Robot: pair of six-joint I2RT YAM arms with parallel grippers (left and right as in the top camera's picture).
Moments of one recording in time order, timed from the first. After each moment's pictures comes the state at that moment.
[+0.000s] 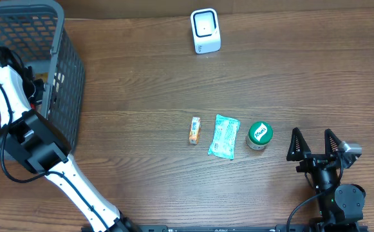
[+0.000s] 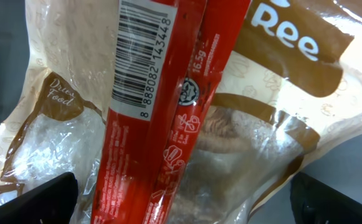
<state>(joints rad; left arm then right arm) 0.62 2.51 2.31 -1.21 -0.14 0.19 0.10 0.01 0.02 -0.03 0.00 0.38</state>
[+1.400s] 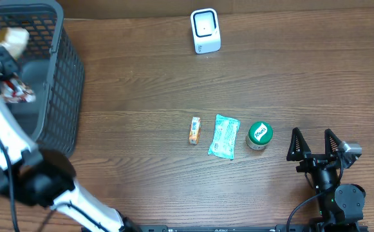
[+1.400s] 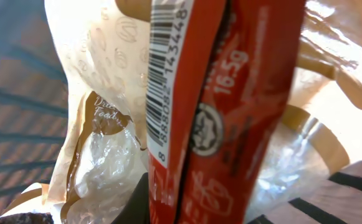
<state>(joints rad) 0.62 2.01 2.30 -1.24 0.00 -0.03 0.10 0.01 0.02 -0.03 0.00 0.38</state>
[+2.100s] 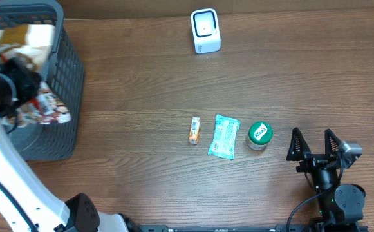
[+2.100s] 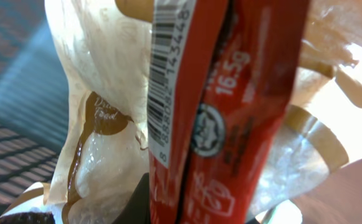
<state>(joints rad) 0.50 1.63 2.30 -1.66 0.24 -0.14 0.10 0.01 0.02 -0.03 0.00 0.38</state>
